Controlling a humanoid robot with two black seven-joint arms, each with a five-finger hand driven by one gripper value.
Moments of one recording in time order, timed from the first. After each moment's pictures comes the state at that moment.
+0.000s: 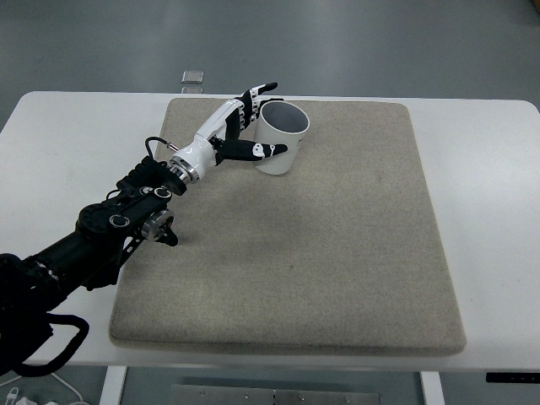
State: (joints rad) left arm -0.83 0.04 -0.62 -0.54 0.79 -0.13 -0.61; right arm 0.08 0.00 -0.01 0.05 0.02 0.03 -0.23
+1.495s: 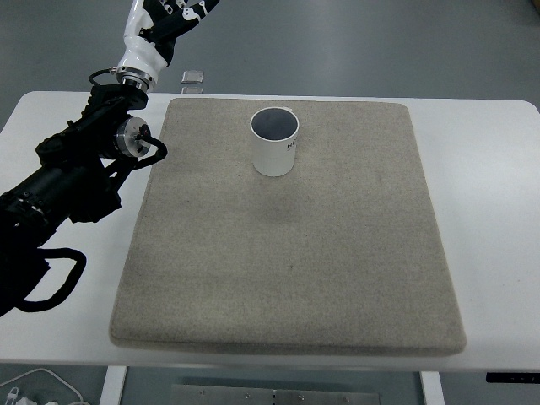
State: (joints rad) left arm -1.07 0.08 -0.72 -0.38 0.24 -0.12 -0.61; right arm 0.07 0.00 -0.01 0.05 0.02 0.04 -0.23
